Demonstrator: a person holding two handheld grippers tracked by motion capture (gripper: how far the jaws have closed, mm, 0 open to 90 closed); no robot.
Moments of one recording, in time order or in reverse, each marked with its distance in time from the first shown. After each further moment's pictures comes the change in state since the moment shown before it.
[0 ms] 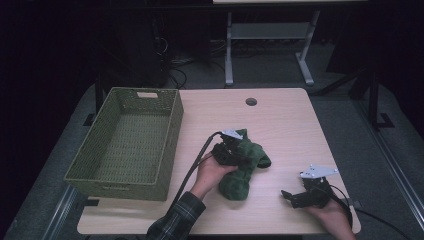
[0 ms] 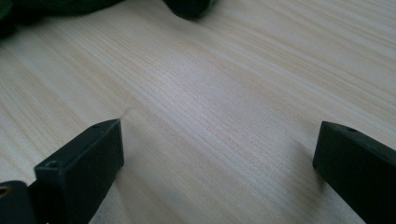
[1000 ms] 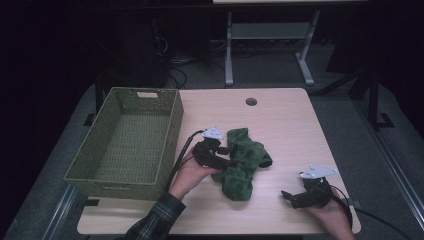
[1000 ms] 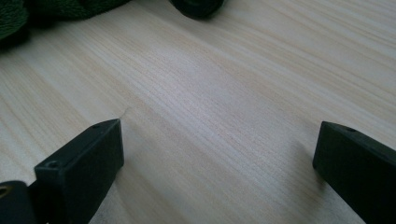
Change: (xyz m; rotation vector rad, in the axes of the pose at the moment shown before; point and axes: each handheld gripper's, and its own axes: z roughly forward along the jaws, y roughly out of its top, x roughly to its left) left arm 0.003 -0.023 -0.069 -0.078 0.085 0.086; right arm 0.001 0.000 0.000 0.000 0.006 -0.003
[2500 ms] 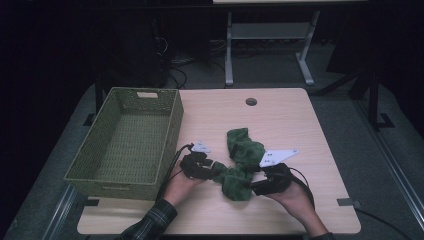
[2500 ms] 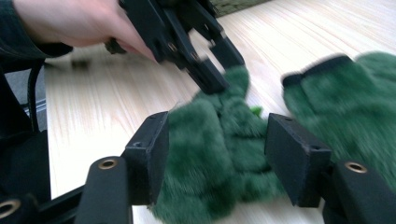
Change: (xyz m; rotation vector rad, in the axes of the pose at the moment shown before) left arm 0.024 -0.059 0.013 0.103 0.143 -0.058; right arm 0.081 0.108 0.014 -0.115 0.359 -0.203
